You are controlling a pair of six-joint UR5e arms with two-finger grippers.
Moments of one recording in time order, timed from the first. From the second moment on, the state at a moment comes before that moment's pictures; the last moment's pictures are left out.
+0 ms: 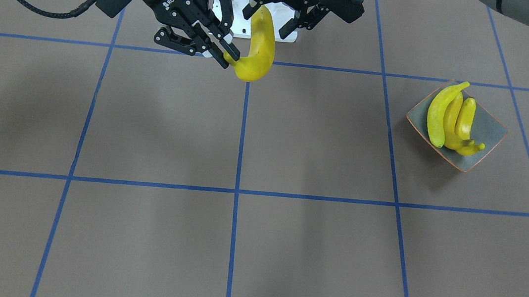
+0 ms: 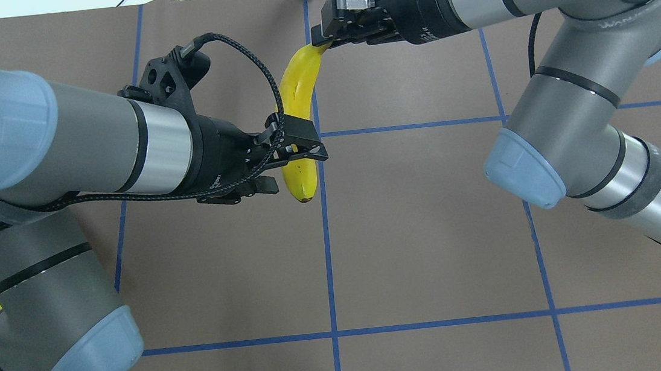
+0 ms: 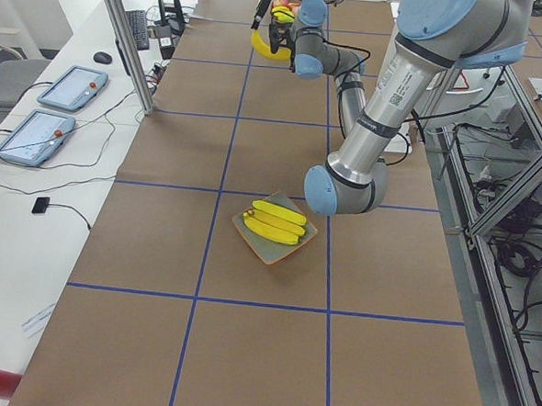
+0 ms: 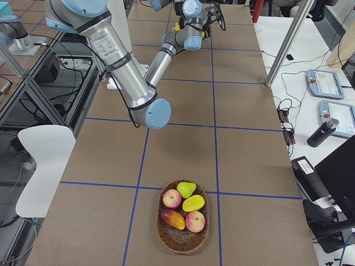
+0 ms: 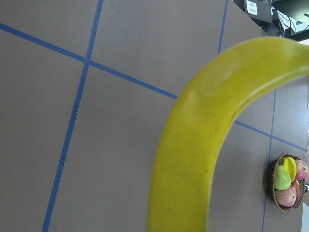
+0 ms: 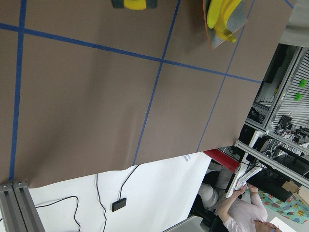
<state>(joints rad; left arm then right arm) -0.59 -2.17 -2.08 -1.89 -1.96 -1.67 0.82 -0.92 1.92 -0.99 2.04 1.28</state>
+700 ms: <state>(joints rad) -0.59 -2.17 -2.08 -1.89 -1.96 -1.67 0.81 -0.93 1.92 -0.96 2.04 1.29</state>
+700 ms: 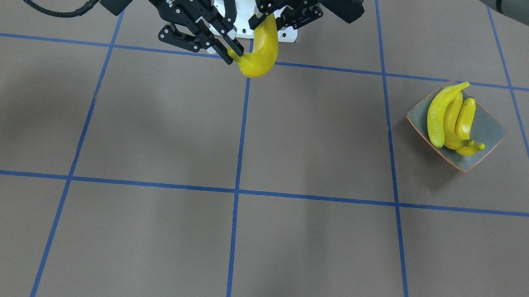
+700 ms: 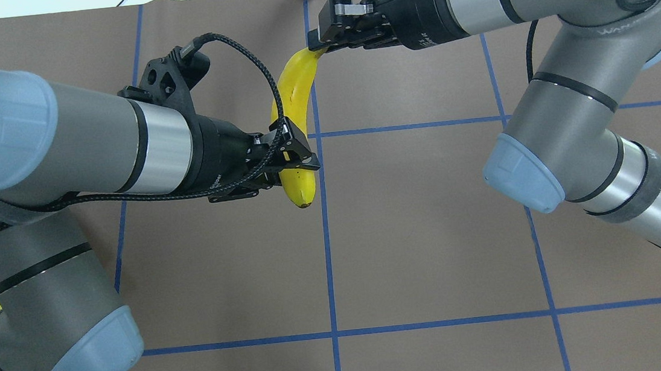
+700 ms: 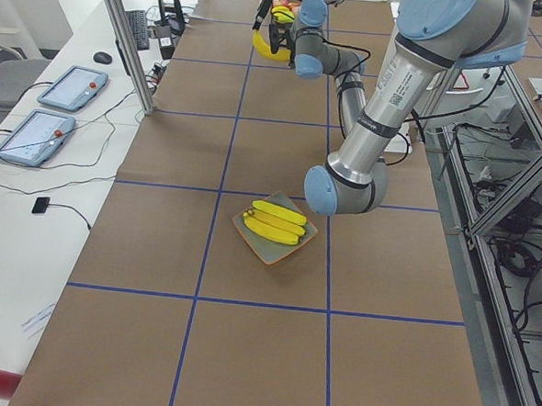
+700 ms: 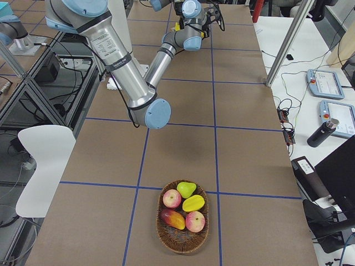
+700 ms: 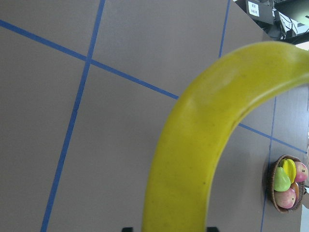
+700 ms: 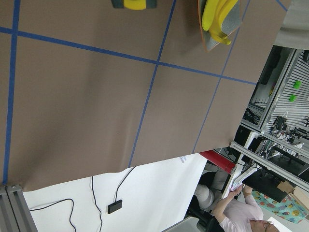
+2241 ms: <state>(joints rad) -0.60 -2.01 -2.15 -1.88 -1.96 -1.65 0.93 -1.01 1.87 -1.08 2.03 1.15</state>
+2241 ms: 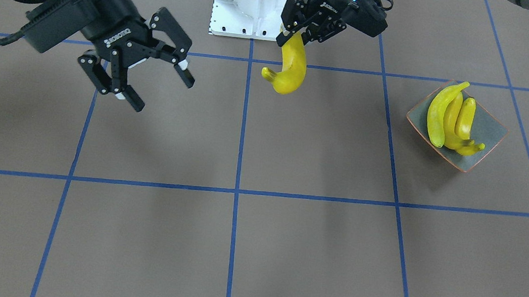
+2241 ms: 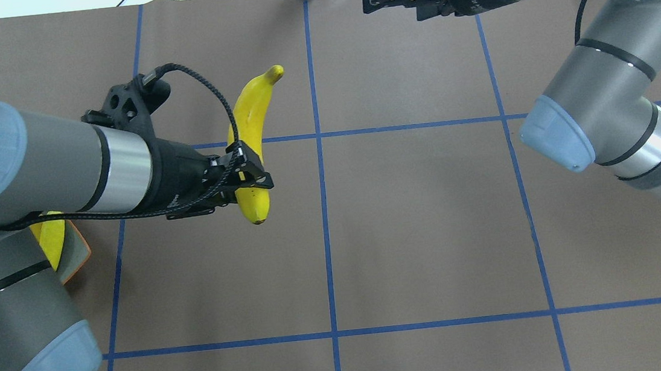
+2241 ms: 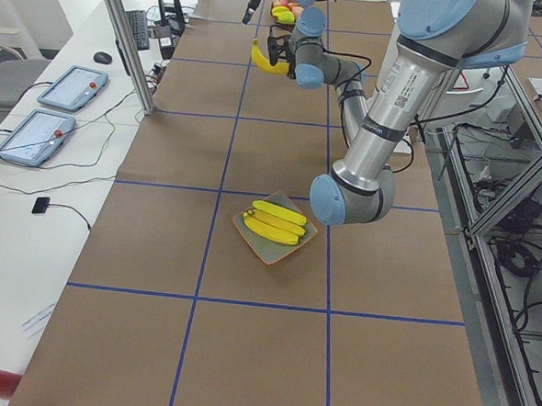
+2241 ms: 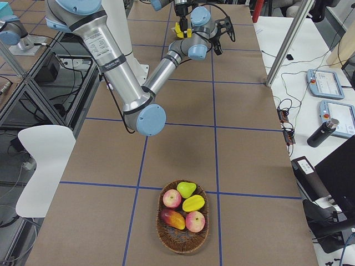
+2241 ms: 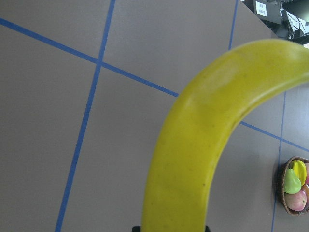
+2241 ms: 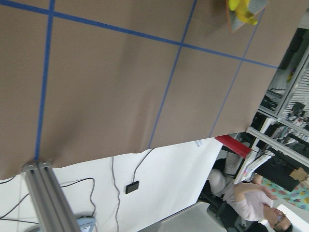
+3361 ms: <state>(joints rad) -0.77 -1.40 -2.28 -1.89 -1.97 -0.63 1.21 -1.16 1.67 -1.12 2.24 0.65</state>
